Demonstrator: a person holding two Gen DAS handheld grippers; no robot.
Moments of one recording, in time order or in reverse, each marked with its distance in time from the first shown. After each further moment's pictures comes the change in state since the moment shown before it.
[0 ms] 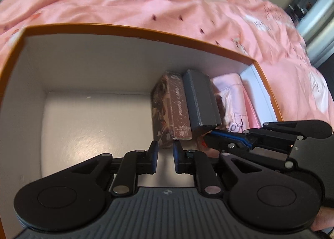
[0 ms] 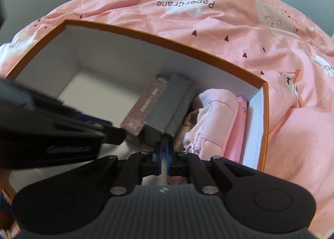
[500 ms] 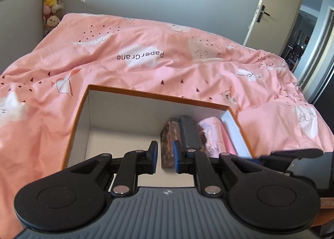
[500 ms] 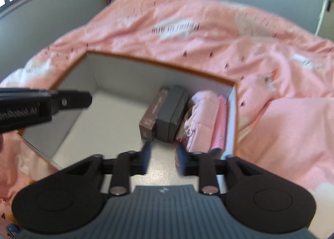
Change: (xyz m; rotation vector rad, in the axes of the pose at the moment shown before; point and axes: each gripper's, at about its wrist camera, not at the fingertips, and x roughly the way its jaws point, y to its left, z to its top) left arm -0.118 -0.023 -0.044 0.037 -0.334 0.054; right arm -0.095 0.021 -0.037 0.085 -0.157 -0.014
